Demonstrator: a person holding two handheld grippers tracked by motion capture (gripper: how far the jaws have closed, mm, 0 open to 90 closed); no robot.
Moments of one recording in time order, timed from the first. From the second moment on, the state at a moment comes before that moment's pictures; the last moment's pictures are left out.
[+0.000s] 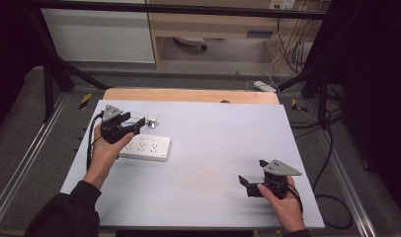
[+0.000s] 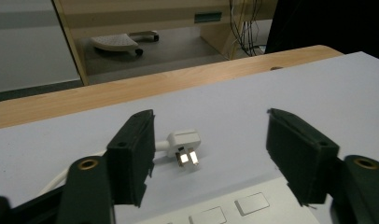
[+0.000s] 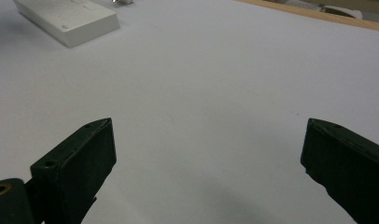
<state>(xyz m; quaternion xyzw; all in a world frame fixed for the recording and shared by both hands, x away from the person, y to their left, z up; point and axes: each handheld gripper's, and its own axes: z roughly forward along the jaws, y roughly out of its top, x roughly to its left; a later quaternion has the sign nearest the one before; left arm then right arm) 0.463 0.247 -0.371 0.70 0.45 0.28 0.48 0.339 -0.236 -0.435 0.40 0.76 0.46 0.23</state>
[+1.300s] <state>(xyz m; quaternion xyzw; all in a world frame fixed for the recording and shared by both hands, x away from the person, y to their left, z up) 0.396 0.266 -0.360 0.69 0.44 0.28 0.51 0.340 -0.235 -0.435 0.39 0.76 0.46 0.23</state>
